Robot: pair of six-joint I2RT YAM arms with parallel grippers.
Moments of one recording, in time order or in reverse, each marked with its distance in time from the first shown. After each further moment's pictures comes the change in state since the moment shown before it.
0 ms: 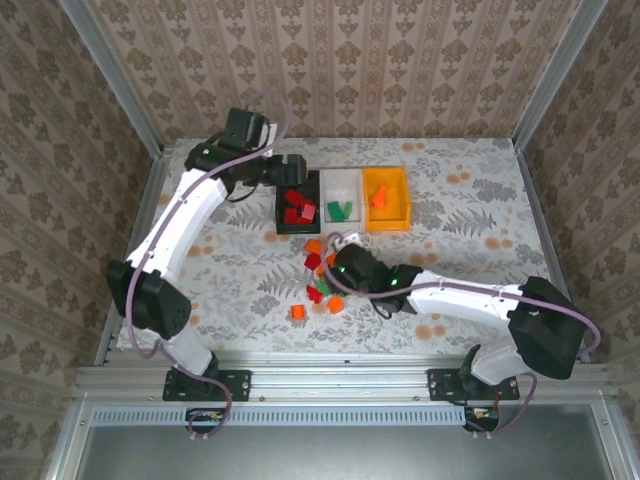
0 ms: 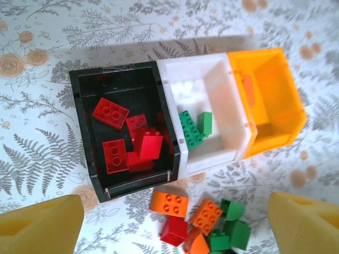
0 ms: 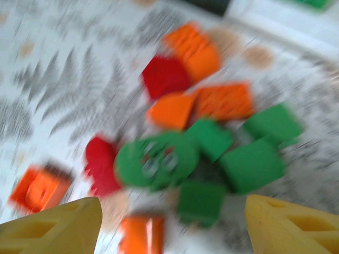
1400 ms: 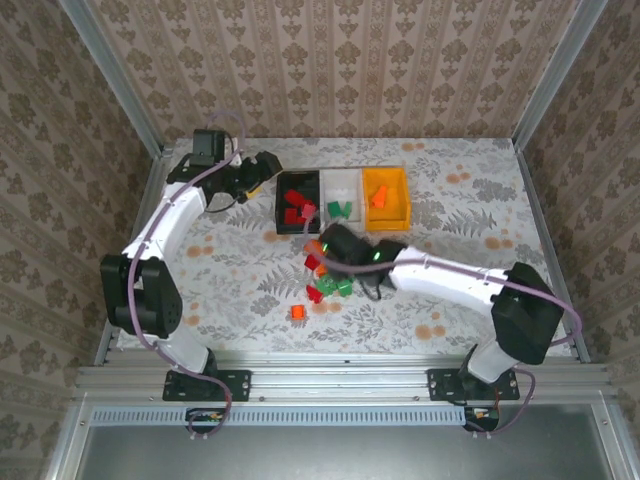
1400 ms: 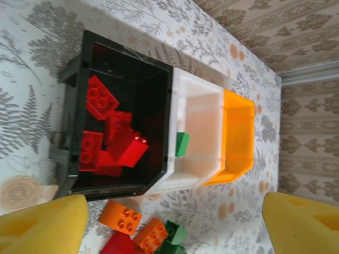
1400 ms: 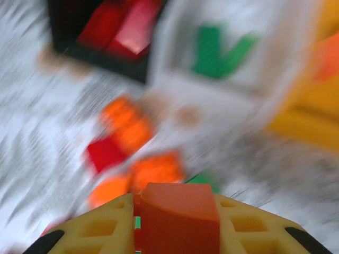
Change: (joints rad) left arm 0.192 0.037 -0.238 0.336 0.377 -0.334; right arm -0.284 0.142 0.366 -0.208 -0.005 -0.039
